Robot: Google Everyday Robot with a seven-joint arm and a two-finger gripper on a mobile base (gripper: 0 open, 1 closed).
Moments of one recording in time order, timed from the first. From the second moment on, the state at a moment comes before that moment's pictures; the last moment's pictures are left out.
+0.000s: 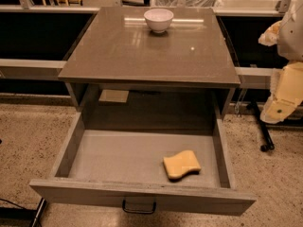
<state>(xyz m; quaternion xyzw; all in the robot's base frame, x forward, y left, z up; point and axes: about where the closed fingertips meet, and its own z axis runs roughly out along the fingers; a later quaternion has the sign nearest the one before) 0.438 -0.217 0.977 -0.60 0.78 -0.03 0.16</state>
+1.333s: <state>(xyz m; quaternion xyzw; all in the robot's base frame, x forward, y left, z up) 0.482 -0.122 0.781 -0.69 0.71 0.02 0.13</state>
